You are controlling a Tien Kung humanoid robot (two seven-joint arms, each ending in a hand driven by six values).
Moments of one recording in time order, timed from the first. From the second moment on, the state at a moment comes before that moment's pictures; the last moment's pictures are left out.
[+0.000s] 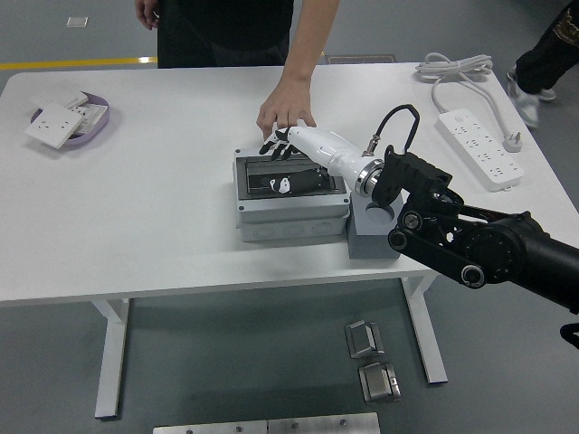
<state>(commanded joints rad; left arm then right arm) 0.05 0.08 -1.09 -0.18 1.21 0.01 0.07 0.90 -0.29 0.39 1.14 -1.50 -0.18 -0.04</state>
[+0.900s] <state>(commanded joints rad) 0.09 0.06 -1.13 -0.18 1.23 0.04 0.08 0.41 -0.28 1.12 1.36 -1.55 -0.27 0.08</state>
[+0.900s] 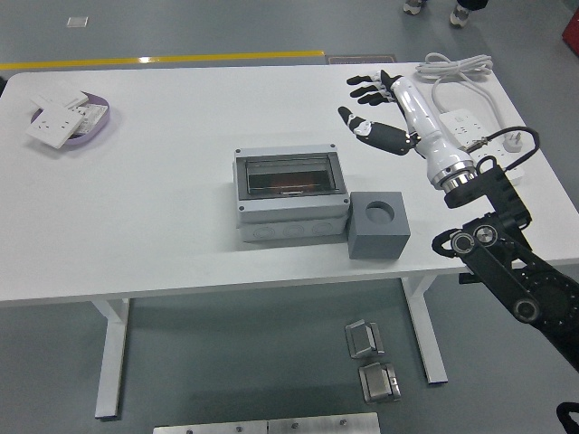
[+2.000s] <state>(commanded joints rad) 0.09 0.09 -1.14 -0.18 1.23 0.03 0.07 0.19 -0.24 1.49 1.38 -1.41 -0.34 0.19</state>
